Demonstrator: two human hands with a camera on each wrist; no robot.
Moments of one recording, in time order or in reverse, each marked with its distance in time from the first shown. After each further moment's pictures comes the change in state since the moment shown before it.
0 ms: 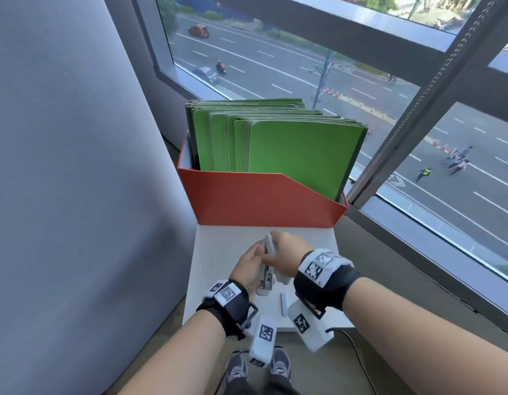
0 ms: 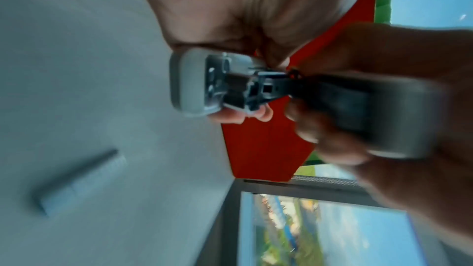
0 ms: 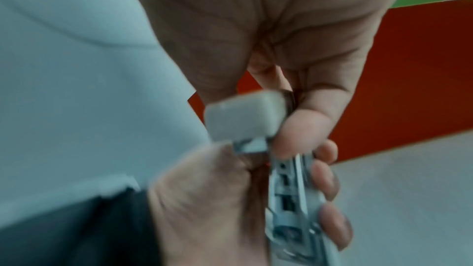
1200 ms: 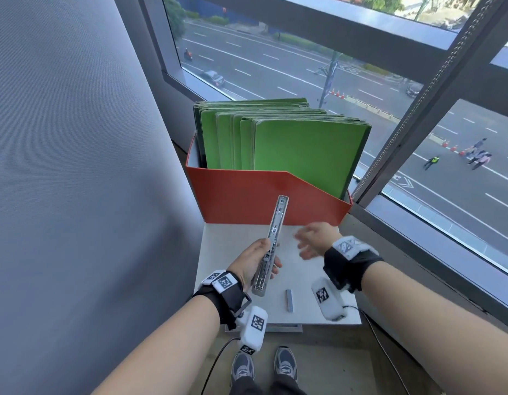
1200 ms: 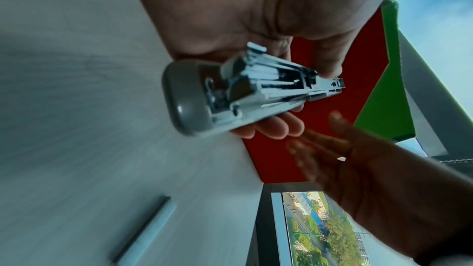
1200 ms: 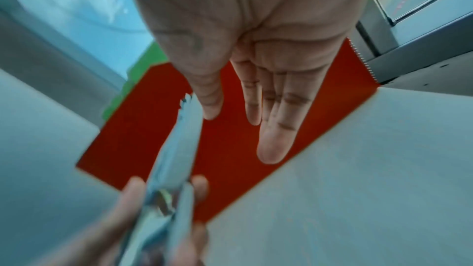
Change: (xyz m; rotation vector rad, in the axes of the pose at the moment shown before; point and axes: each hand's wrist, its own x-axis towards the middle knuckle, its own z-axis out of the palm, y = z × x) left_hand -0.001 0.007 -0.017 0.040 -0.116 0.009; right_hand 0.028 0.067 -0.016 0.550 0.060 0.152
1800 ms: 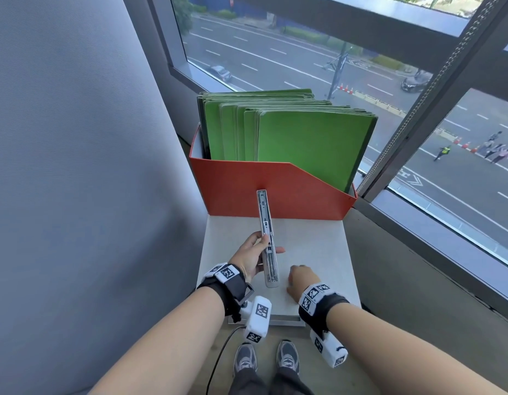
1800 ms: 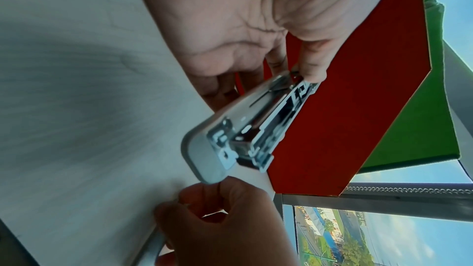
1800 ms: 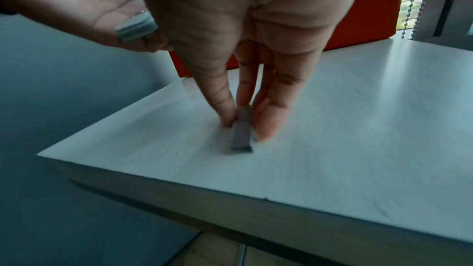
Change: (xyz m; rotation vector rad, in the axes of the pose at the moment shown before) left_hand -0.003 -0.004 -0.003 -0.031 0.101 -0.034; right_hand 0.016 0.083 0.096 -0.718 -0.062 -0.015
